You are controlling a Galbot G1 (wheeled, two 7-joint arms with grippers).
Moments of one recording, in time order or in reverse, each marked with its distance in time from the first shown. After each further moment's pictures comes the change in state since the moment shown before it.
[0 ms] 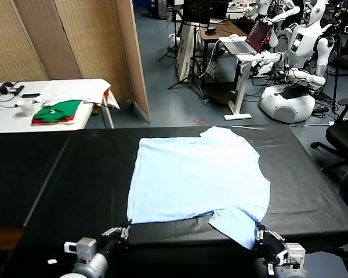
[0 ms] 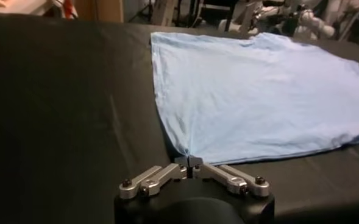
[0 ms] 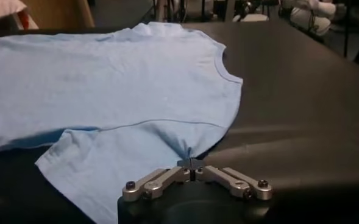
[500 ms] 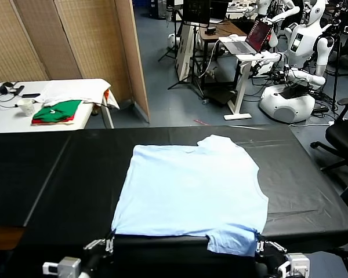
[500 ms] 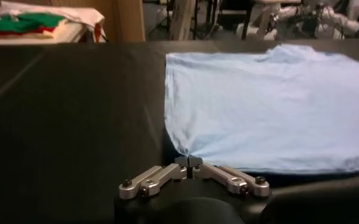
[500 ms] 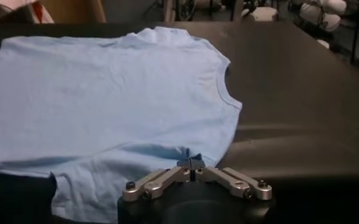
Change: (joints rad) left arm 0.147 -0.017 -0.059 -0.115 0.043 -0.086 -0.006; right arm 0.021 -0.023 0.010 0.024 0.038 0.120 -0.059
